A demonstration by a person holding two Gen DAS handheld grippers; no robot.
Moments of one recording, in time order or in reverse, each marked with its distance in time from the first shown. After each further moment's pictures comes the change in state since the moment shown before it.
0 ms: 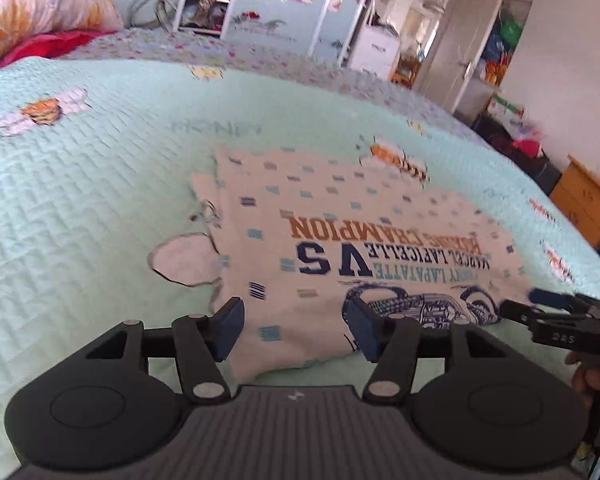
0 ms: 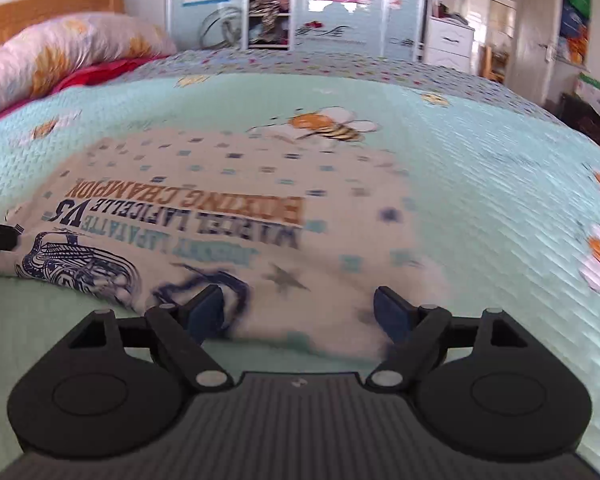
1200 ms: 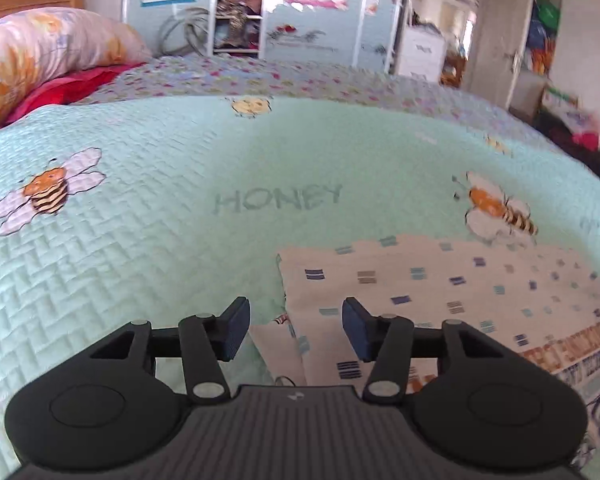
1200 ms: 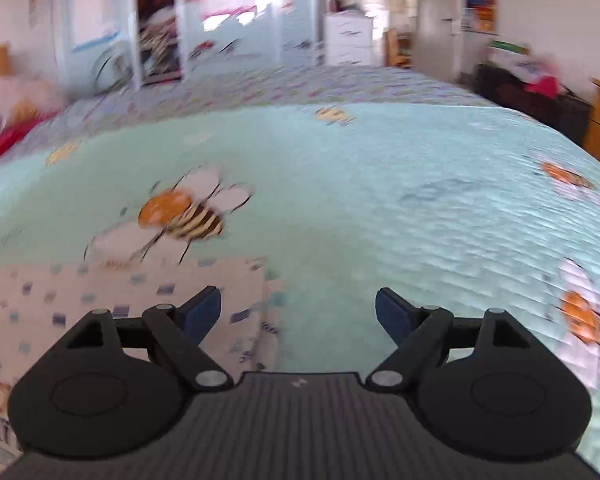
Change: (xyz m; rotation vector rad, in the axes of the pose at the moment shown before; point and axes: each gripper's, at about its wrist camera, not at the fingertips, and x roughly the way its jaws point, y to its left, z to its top) left arm 0.093 0.024 0.081 0.064 -0.033 0.175; right arm 0.079 -0.069 0.087 0.257 -0.069 -0.180
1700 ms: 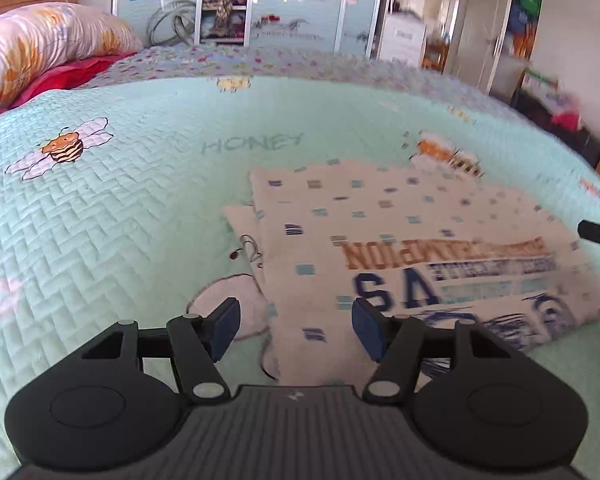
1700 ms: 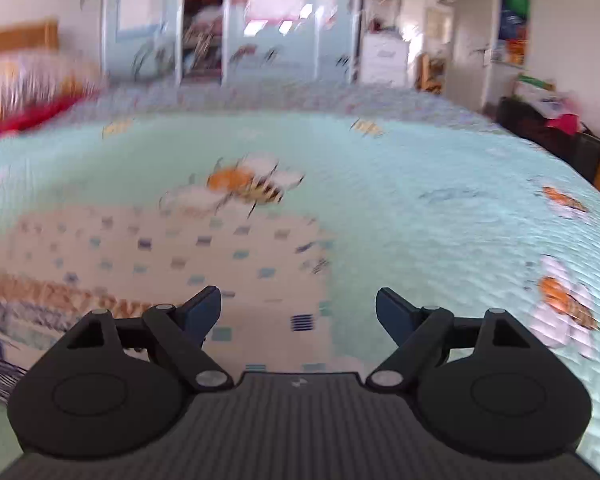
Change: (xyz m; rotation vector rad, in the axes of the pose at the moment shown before) left arm -0.072 -0.027 -0.068 0.053 0.041 -0.048; right arm -0.086 0.022 -0.045 -0.123 -0.061 0.059
